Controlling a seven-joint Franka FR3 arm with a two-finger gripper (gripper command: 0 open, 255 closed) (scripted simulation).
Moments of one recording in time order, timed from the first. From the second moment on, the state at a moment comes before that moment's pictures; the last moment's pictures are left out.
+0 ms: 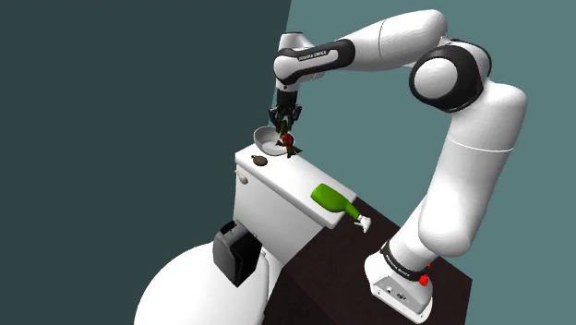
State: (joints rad) arm 0.06 0.30 -0.16 -1.79 0.01 1.96 0.17
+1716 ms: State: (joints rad) arm -0.05 0.77 -0.16 -1.23 0.06 1.87 0.08
